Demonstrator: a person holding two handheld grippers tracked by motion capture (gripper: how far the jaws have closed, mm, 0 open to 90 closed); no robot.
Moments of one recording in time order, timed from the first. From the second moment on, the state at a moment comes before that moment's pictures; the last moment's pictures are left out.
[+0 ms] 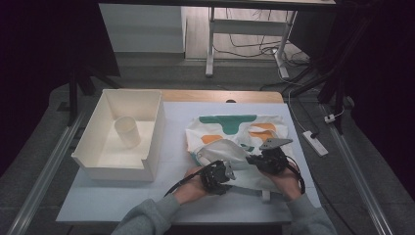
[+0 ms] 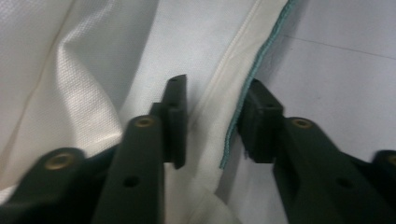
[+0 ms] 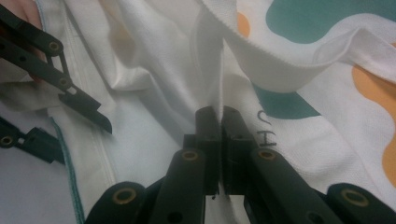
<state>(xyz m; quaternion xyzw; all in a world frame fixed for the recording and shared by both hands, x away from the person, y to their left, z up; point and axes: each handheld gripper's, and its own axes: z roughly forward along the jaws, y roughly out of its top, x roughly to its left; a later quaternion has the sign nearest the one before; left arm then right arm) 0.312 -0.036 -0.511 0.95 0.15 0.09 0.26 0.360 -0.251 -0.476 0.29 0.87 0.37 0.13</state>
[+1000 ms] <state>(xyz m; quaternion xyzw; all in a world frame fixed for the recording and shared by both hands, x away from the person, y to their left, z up) 0.291 -0.009 -0.485 0.93 0.14 0.09 0.32 0.351 -0.246 -0.454 0.27 0.87 0.39 0.16</state>
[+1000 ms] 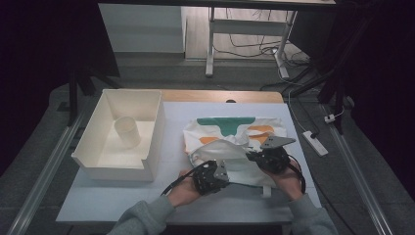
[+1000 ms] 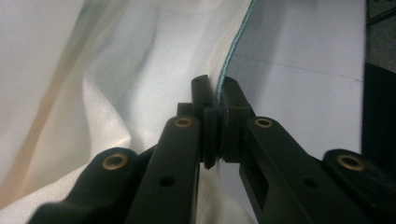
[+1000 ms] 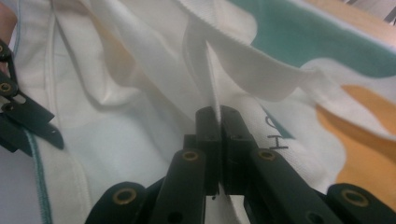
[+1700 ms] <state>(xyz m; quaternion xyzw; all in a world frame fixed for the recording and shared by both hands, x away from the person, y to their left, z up) 0.277 0.028 -0.470 0.92 0.15 0.07 0.35 0.344 -0.228 -0.427 0.24 0.86 0.40 0.19</state>
